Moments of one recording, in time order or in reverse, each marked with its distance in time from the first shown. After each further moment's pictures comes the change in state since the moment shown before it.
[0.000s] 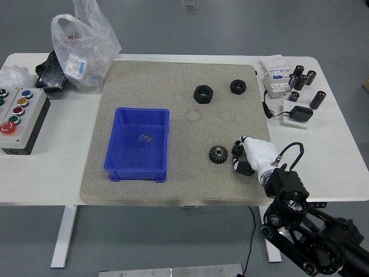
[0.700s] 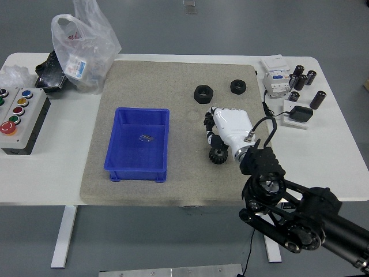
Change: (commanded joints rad) left arm -0.009 0.001 0.013 0.000 -0.006 -0.002 0.004; right arm 0.294 0.071 -0.240 -0.018 -0.050 -0.086 0.005
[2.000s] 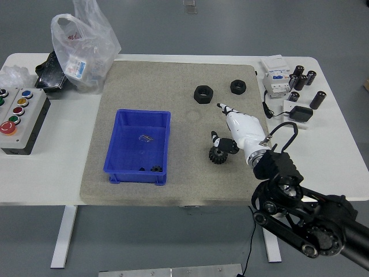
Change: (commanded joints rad) left arm 0.009 -0.016 -0.040 0.000 0.031 0.006 0.005; right arm -0.174 -0.153 0.138 0.123 0.174 -0.034 -0.005
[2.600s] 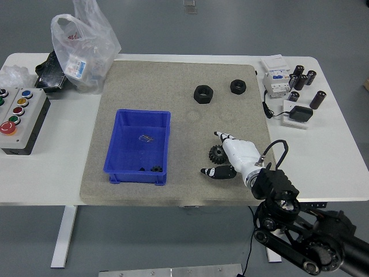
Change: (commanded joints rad) left arm -0.007 0.001 0.002 0.000 0.011 -0.002 -0.002; right arm -0.007 0.044 -0.096 -0.064 0.010 0.097 0.000
